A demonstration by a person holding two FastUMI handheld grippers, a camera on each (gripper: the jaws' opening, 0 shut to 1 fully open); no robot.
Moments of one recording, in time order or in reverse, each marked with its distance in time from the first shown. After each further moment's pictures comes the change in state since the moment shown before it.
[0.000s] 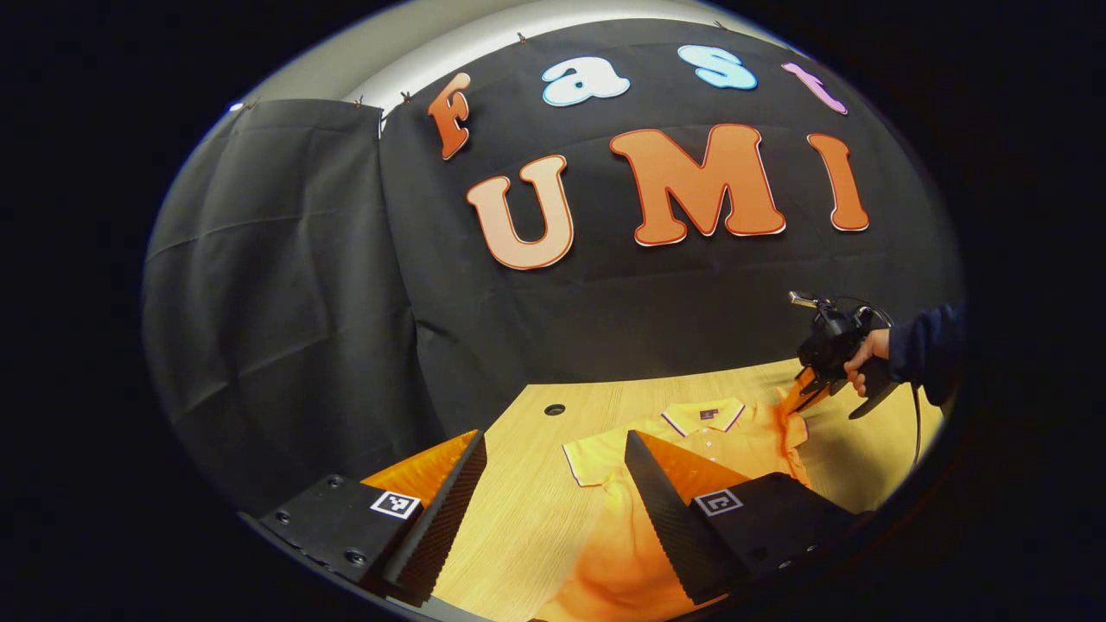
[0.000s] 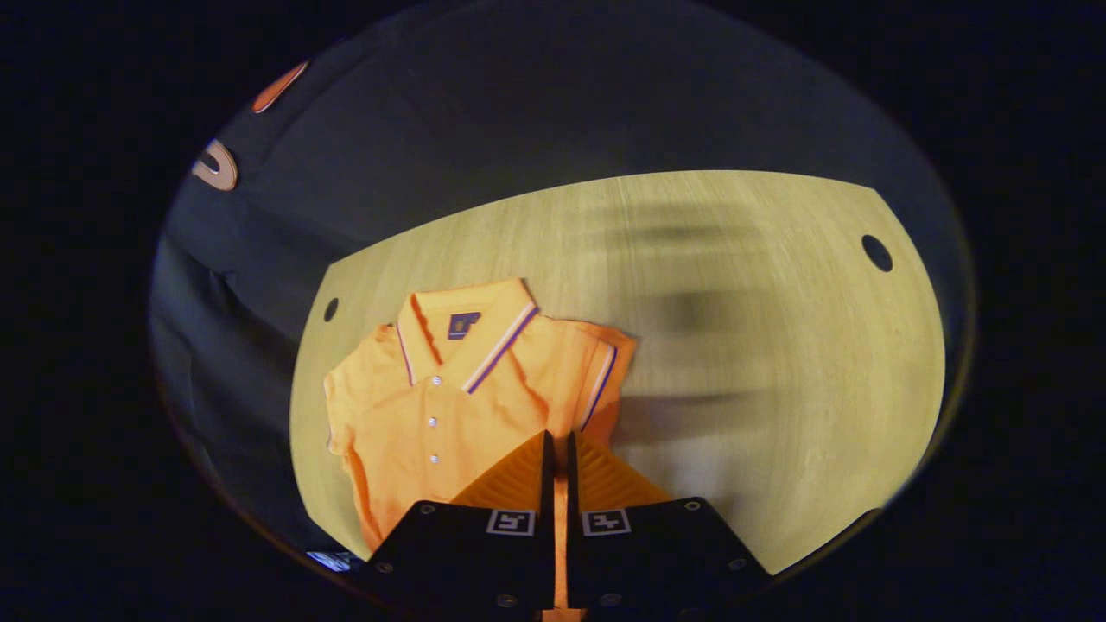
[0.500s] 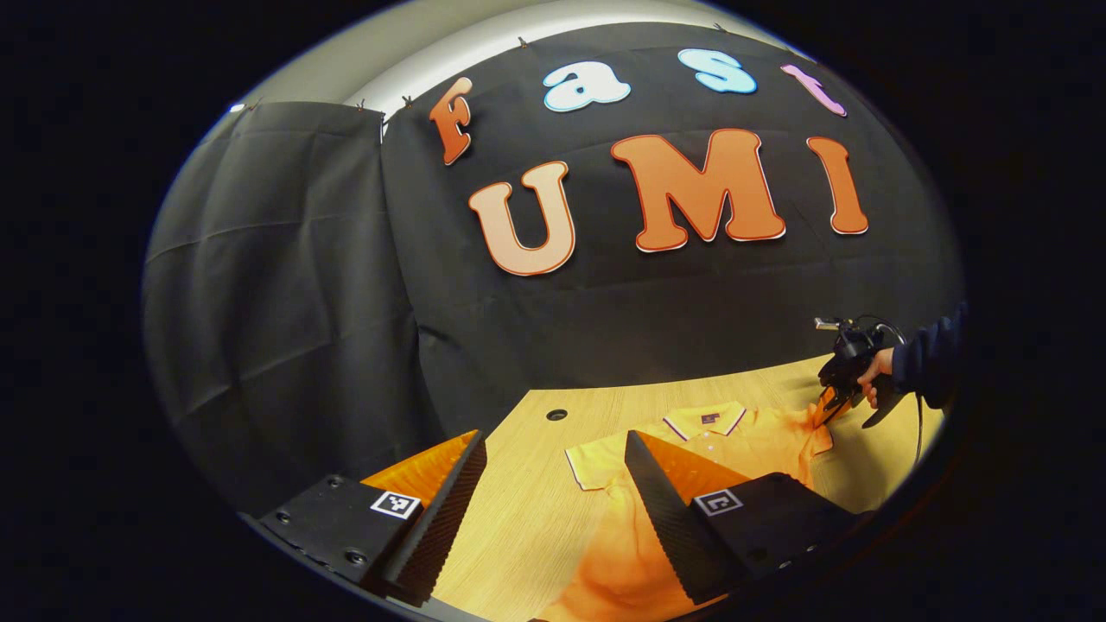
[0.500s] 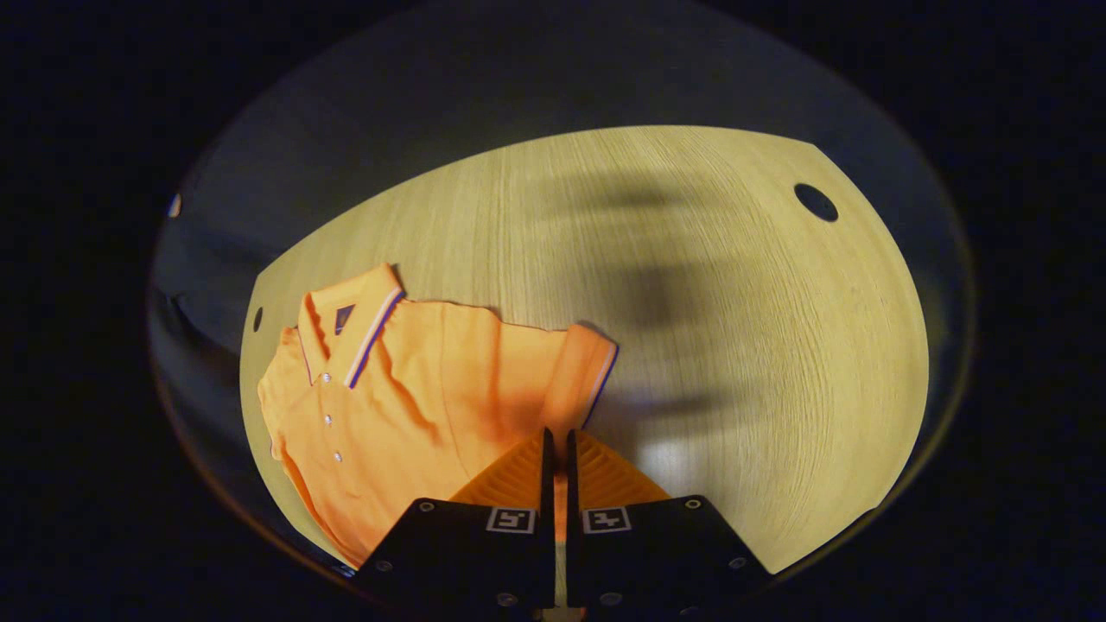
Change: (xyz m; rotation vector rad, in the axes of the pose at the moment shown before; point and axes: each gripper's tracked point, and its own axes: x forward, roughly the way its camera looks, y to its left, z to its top) left arm -0.001 0.000 0.007 0.005 -0.023 -0.001; right arm 0.004 -0.112 -0.004 0.029 0.005 -0.209
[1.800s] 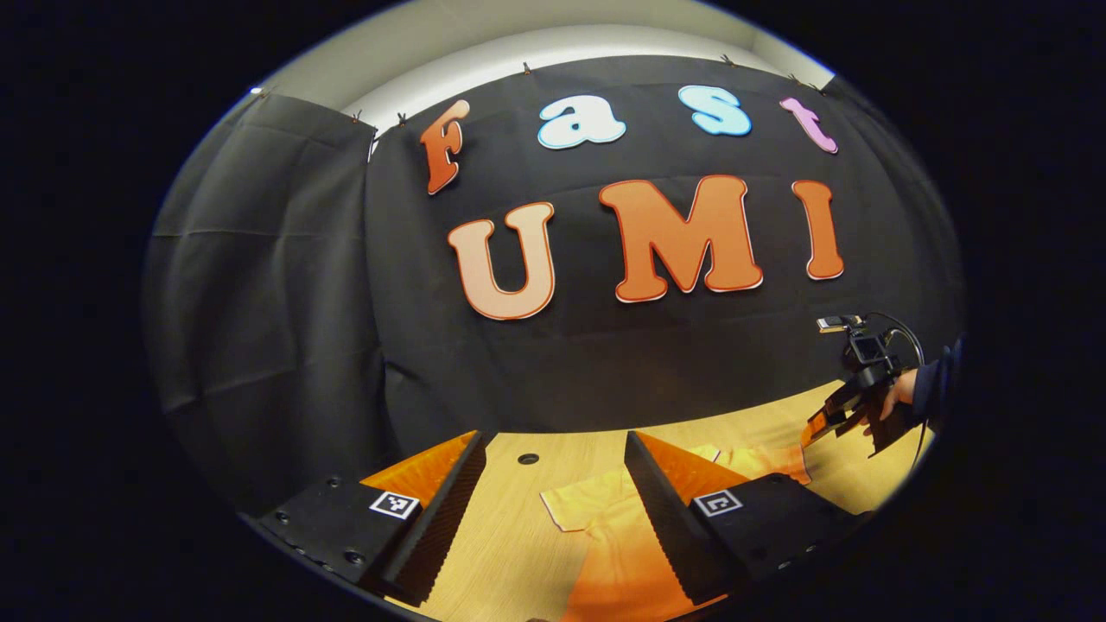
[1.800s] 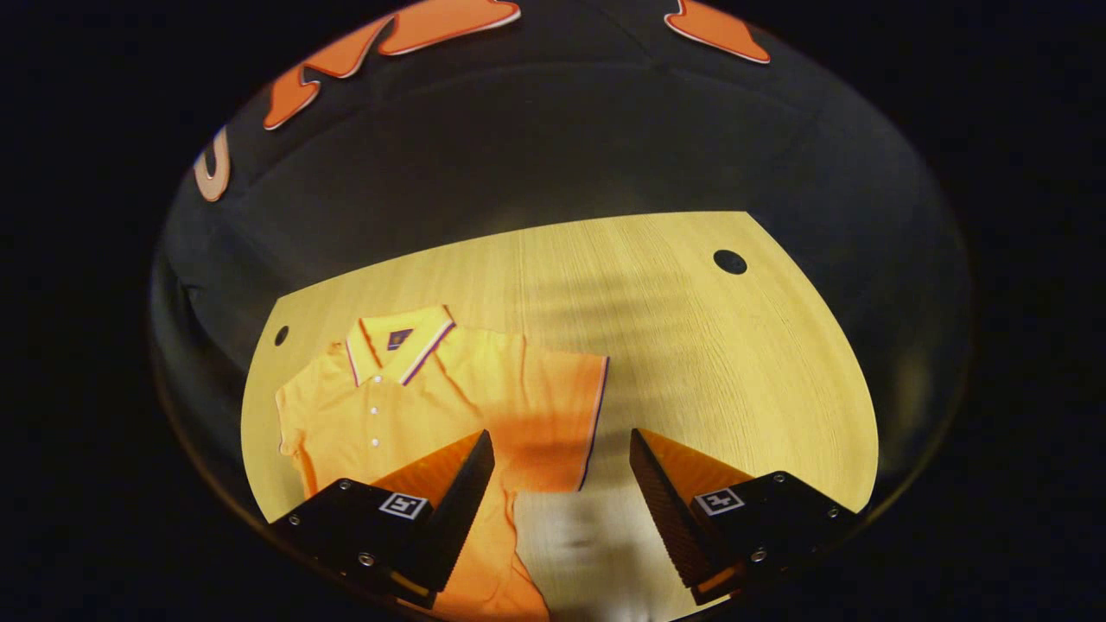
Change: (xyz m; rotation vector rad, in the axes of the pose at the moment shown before) left arm 0.016 0.014 0.032 -0.036 -0.143 -0.099; right arm -0.077 -0.009 -0.022 -0.005 -0.220 -0.147
